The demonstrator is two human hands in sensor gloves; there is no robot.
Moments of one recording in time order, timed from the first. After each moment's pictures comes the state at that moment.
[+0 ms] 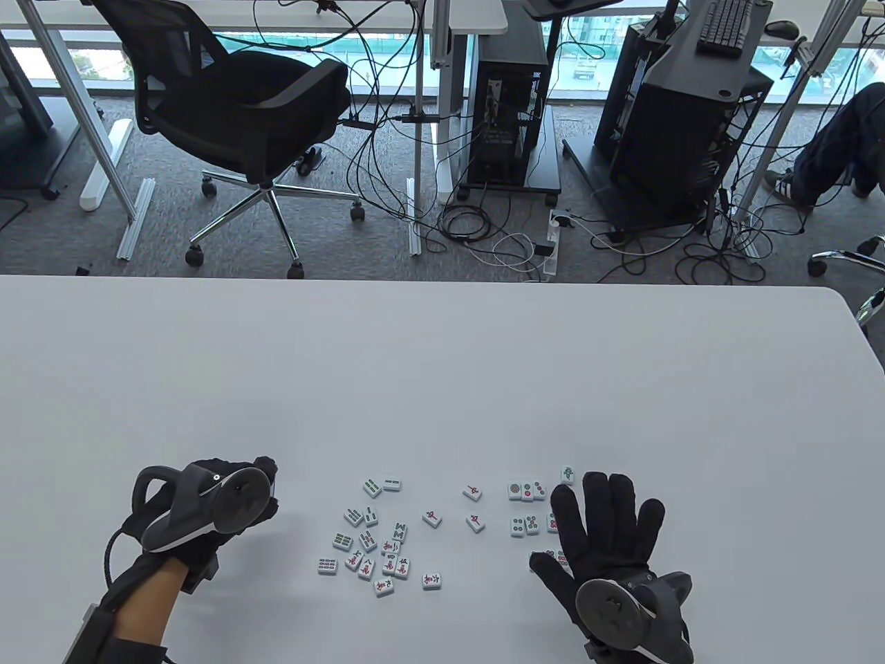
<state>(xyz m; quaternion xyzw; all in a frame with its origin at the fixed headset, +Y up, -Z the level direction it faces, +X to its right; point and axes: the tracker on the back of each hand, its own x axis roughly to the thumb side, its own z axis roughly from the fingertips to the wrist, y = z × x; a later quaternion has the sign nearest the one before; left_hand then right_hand) -0.255 -0.677 -0.280 0.04 -0.13 -0.05 0.99 0.189 -0.707 -0.208 0.17 -0.15 0.97 0.10</state>
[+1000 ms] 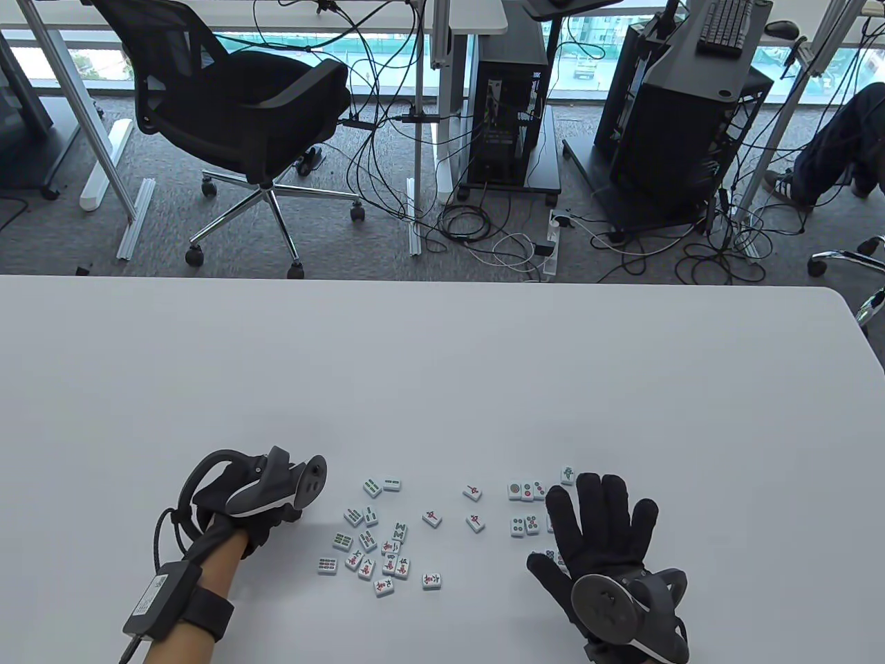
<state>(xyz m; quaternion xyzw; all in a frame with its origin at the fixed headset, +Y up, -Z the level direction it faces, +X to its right) -0.224 -0.744 -0.325 -0.09 -0.09 -0.19 0.97 0.188 -0.710 -0.211 0.17 -0.13 0.97 0.10</state>
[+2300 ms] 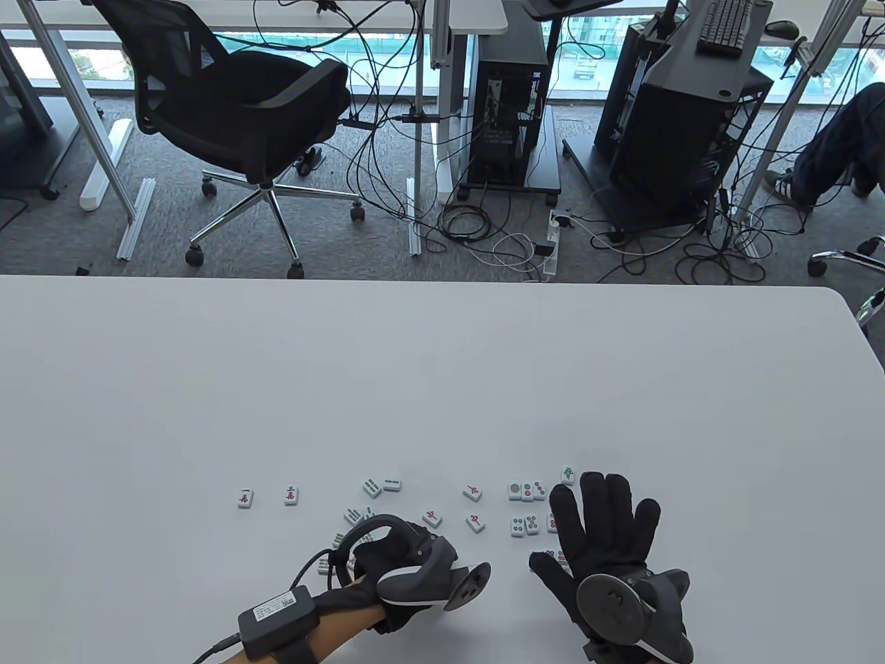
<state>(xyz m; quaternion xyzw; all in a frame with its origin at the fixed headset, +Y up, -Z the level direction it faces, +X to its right) -0.028 -0.737 -0.241 0.00 -0.30 -0.16 0.94 0.190 -0.709 -0.211 0.17 -0.13 0.97 0.12</state>
